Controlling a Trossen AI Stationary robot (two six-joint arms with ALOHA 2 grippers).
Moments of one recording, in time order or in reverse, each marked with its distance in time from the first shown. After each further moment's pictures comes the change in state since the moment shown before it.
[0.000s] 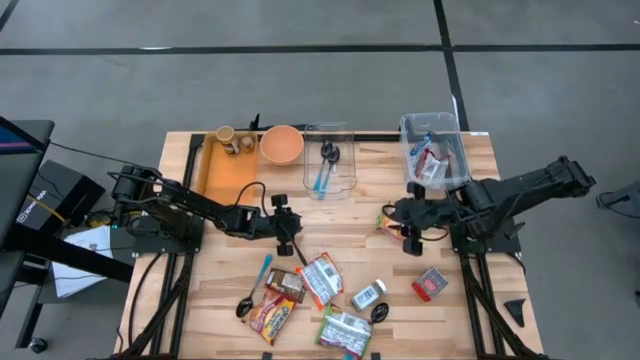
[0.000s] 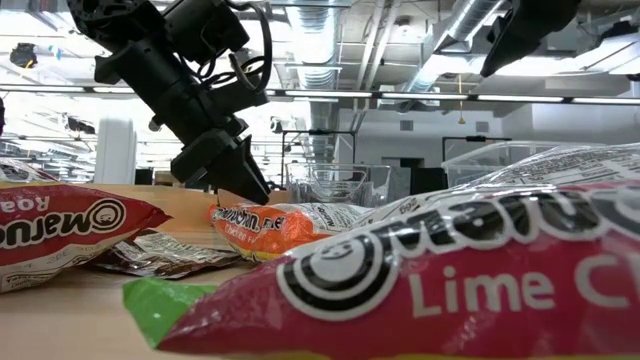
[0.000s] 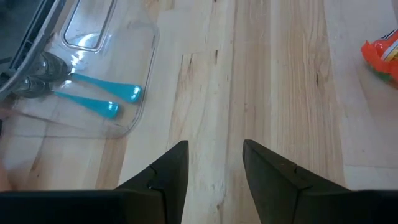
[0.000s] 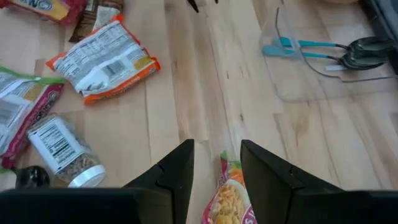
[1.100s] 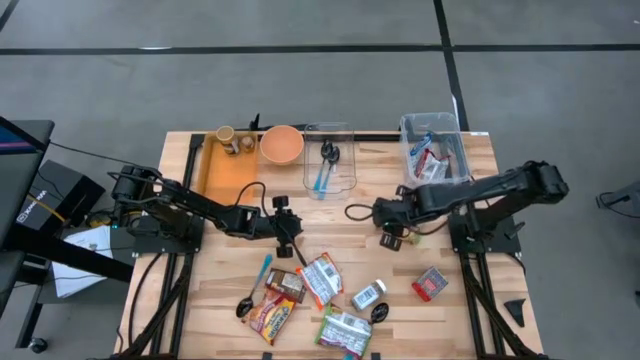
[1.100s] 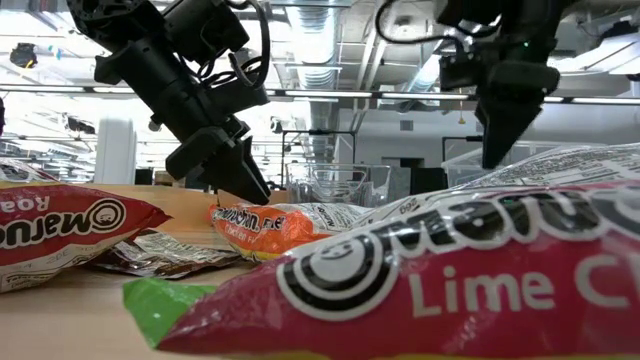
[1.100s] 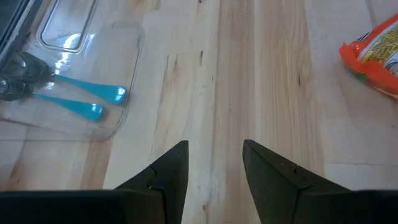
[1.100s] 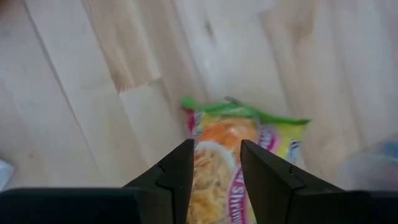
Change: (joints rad) left arm 0.000 0.000 0.000 0.000 0.050 -0.003; right arm -0.169 0.339 -0.015 -0.073 -0.082 0.110
